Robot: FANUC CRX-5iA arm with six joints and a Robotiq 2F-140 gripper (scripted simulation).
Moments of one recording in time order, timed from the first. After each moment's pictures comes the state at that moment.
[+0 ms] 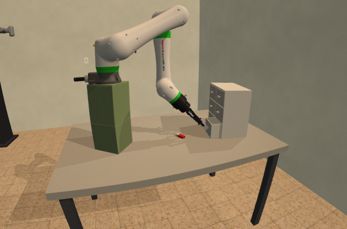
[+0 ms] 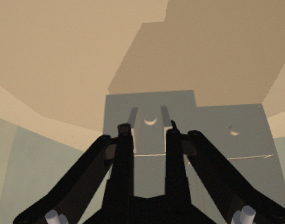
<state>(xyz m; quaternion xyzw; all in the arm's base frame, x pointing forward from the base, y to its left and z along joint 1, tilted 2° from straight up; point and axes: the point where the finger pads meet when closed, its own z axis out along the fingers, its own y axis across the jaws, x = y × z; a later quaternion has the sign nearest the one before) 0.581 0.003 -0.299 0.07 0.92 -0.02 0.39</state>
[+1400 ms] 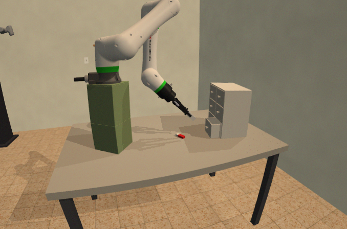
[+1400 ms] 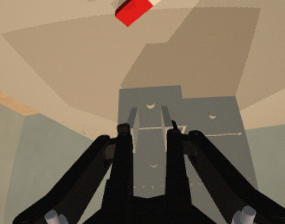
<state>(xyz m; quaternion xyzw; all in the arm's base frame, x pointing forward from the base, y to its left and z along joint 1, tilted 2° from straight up) 0.492 0.015 -0.231 0.07 0.92 -0.01 0.39</state>
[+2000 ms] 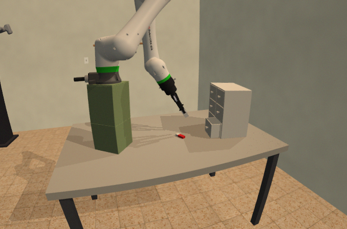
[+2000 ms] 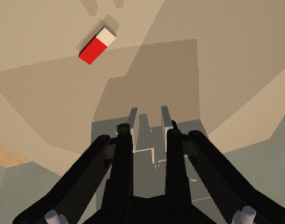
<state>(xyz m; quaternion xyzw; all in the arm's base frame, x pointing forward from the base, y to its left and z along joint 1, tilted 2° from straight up) 0.470 0.072 -0.221 0.08 0.95 0.07 0.28</state>
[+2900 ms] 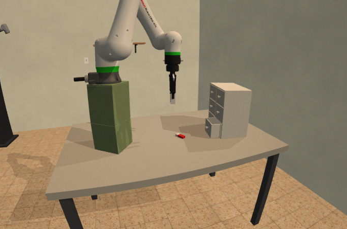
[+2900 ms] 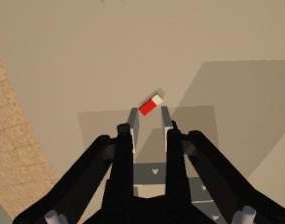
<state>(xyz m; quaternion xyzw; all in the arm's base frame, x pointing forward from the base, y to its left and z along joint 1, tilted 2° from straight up) 0.377 0.027 -0.115 0.07 1.00 0.01 0.01</state>
